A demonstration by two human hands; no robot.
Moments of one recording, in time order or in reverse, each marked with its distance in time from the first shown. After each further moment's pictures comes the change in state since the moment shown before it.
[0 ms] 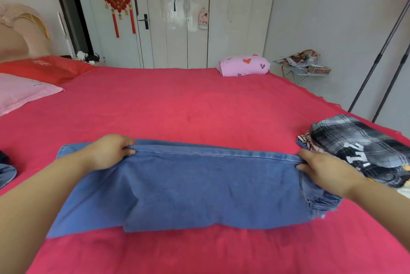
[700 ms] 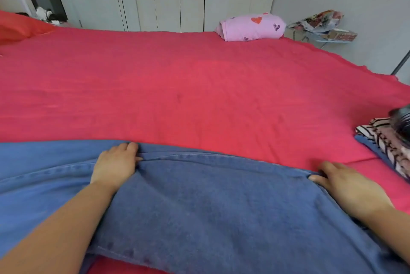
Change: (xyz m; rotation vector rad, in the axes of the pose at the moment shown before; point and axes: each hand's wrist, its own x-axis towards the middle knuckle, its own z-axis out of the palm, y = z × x) left_hand 0.214 -0.025 0.215 0.169 0.108 -0.220; right_hand 0.162 0.037 0.181 0.060 -0.113 0.280
